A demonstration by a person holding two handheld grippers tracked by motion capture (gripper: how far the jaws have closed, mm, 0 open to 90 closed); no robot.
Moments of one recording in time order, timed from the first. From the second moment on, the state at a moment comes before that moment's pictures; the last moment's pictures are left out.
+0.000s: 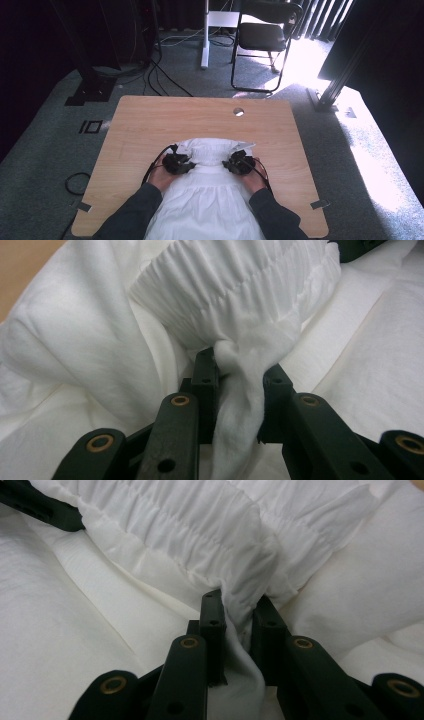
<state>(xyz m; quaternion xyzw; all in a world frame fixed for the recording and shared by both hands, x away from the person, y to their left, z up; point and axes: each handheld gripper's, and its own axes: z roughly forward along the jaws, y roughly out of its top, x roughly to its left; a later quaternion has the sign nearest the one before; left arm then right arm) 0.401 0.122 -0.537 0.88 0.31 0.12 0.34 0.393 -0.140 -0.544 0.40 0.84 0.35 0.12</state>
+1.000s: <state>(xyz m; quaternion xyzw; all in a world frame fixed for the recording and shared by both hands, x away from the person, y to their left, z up) 0.449 0.106 -0.470 0.82 0.36 0.17 0.40 0.460 -0.154 -0.490 0.46 0.76 0.42 0.17</state>
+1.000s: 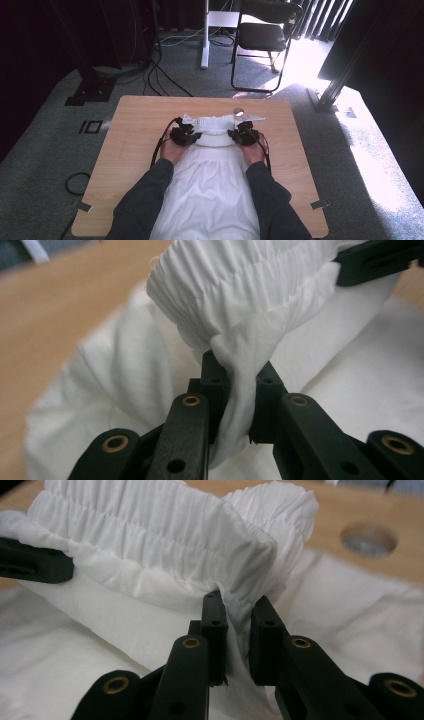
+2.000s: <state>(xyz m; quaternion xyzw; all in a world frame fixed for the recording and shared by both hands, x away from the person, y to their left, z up) 0.296 0.129 -0.522 0.87 0.30 0.05 0.39 0.295 -0.172 -0.511 0.33 0.83 0.43 0.10</state>
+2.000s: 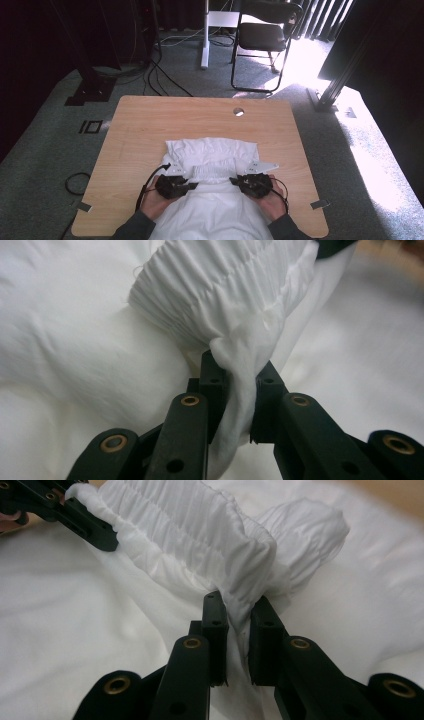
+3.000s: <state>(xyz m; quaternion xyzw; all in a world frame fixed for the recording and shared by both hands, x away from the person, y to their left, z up) 0.441 0.127 -0.535 0.86 0.37 0.14 0.33 0.447 -0.131 -0.542 0.42 0.83 0.36 0.11</state>
